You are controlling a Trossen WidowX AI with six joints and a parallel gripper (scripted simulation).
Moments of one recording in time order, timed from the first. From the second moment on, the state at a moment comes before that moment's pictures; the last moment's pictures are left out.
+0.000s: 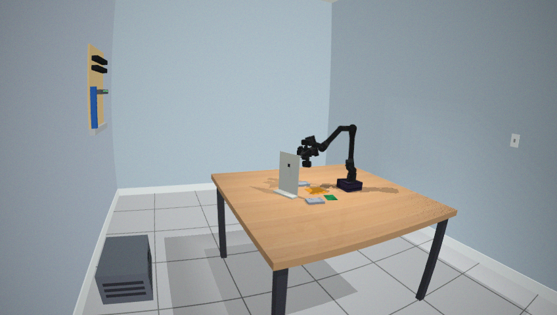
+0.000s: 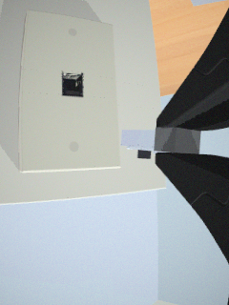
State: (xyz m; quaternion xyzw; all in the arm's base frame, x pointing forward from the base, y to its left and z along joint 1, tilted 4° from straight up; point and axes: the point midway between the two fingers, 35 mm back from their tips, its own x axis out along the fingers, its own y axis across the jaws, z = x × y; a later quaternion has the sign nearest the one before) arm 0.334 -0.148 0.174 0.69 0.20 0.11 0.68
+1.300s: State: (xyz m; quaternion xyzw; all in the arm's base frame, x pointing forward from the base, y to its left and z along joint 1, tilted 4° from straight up) arm 0.288 -0.090 0.074 0.72 0.22 -0.31 0.58
